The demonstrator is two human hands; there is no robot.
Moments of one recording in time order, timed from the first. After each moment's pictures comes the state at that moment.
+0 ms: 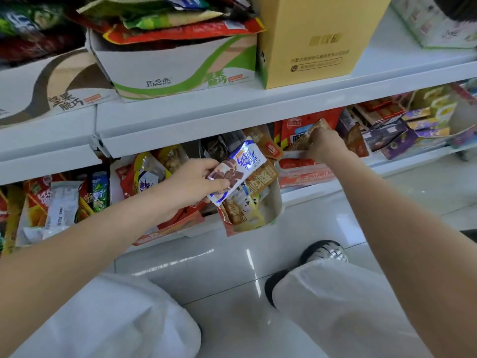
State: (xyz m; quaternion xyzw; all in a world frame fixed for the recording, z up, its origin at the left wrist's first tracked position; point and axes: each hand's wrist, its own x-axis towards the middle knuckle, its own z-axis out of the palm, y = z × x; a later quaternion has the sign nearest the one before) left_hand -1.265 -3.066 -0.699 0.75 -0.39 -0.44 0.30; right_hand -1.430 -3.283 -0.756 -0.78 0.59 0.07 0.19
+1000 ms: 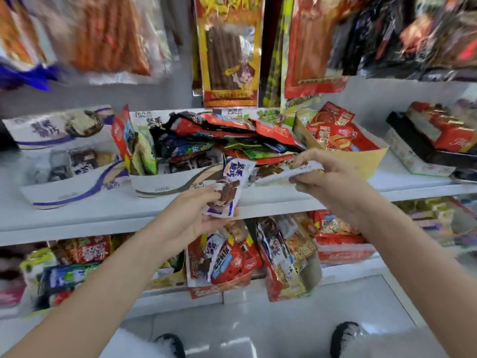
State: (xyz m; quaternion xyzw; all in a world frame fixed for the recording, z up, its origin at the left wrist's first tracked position) left_hand -1.207 -2.965 -0.567 0.58 -0.18 -0.50 0.62; right_hand -1.375 -3.115 -0.530 -0.69 0.26 -0.25 0.63
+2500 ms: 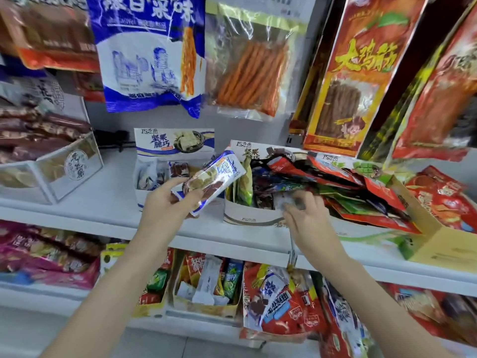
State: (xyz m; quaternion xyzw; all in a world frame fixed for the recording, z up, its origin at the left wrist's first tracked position) left_hand -1.092 -2.861 -0.550 0.69 -0.15 -0.11 0.69; right_hand -1.207 -3.076 -0.606 -0.95 0.17 -0.27 -0.05
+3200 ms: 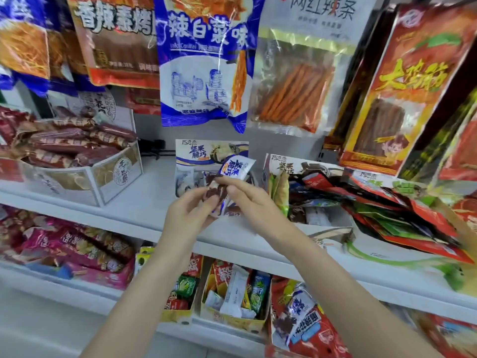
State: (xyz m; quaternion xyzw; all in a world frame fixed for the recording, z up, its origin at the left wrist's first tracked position) left_hand -1.066 -2.839 -0.563 0.62 -0.13 -0.13 0.77; right_hand -1.120 -2.956 -0.535 -0.86 0.02 -0.14 0.50
